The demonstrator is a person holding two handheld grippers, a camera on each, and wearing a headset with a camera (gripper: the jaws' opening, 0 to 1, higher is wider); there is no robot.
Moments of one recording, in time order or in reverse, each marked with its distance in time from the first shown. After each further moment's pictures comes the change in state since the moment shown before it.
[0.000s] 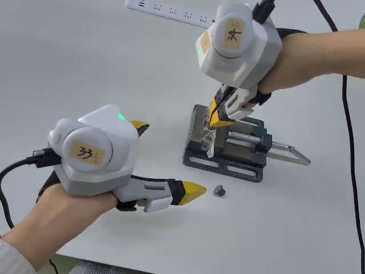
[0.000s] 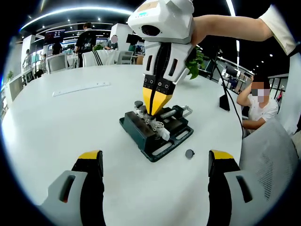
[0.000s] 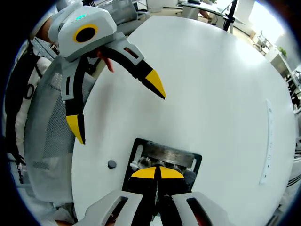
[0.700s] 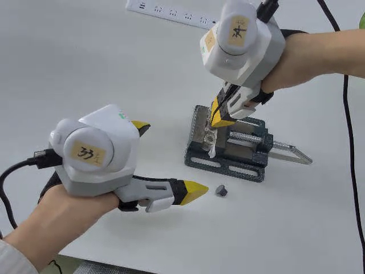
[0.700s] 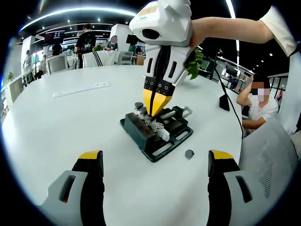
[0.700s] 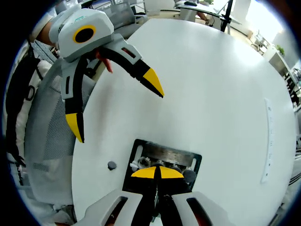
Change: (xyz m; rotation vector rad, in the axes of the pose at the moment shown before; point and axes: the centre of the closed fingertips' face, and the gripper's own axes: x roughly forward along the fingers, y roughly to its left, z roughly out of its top) left arm -0.004 0.002 0.002 0.012 0.002 0.004; right arm -0.002 -0.001 -0.001 0.004 -0.034 -0.004
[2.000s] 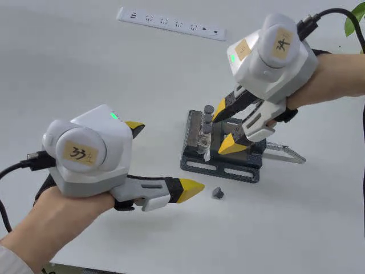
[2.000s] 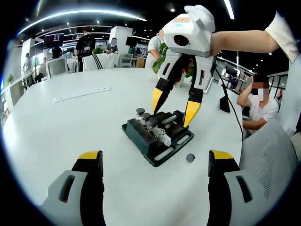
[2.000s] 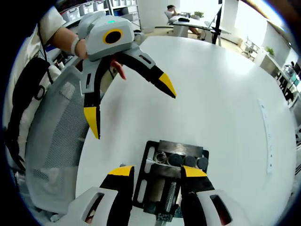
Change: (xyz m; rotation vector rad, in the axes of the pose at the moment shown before) left arm 0.001 0.003 0.011 0.012 -0.018 0.003; right arm -0.009 0.025 -0.013 0.041 -0.188 -0.029
